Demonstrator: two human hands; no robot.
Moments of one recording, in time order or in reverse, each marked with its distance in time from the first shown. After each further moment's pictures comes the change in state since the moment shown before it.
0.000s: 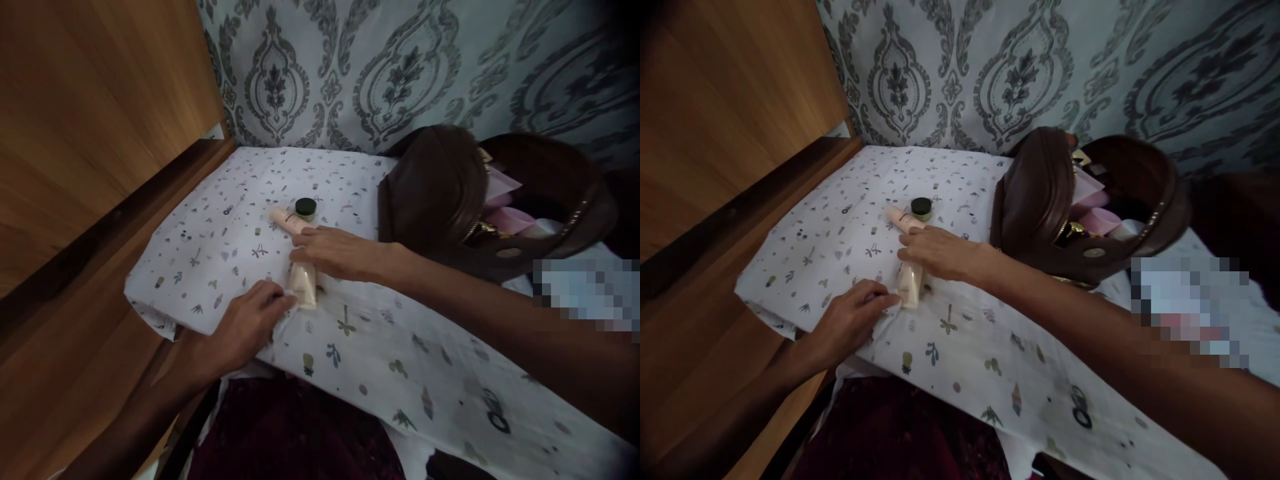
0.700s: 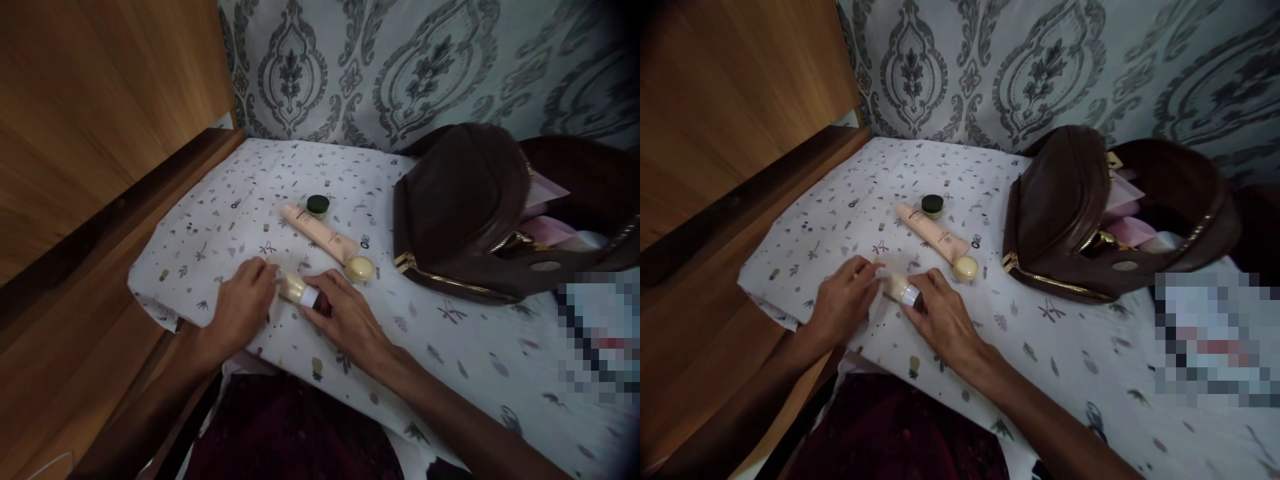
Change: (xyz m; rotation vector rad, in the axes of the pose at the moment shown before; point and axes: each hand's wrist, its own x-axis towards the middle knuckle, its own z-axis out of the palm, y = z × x) left_hand 0.009 -0.015 0.002 0.246 0.092 -0.311; right_hand -0.023 -0.099 0.054 0.638 0.497 0.600
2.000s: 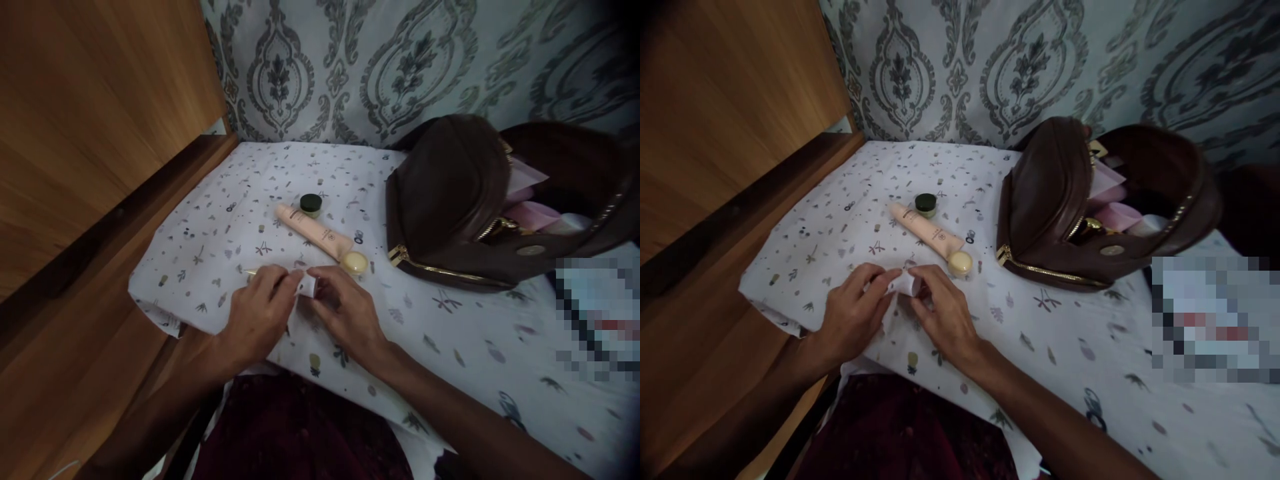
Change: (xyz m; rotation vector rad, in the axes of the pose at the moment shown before) left_hand 0.005 0.032 -0.010 0.026 0.211 0.231; right_hand -0.007 0.009 0.010 0.165 0.284 -0.127
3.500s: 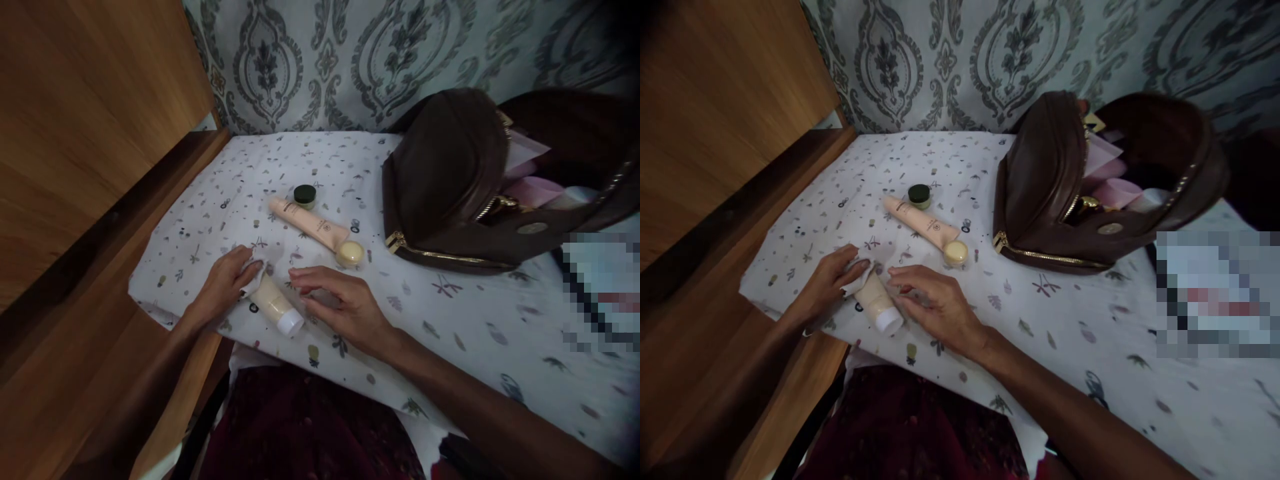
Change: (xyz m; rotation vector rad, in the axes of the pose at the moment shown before) left_hand 0.007 -0.067 0.006 -0.393 -0.338 -0.278; right_hand 0.001 -0.003 -0.010 0.309 -0.154 -0.019
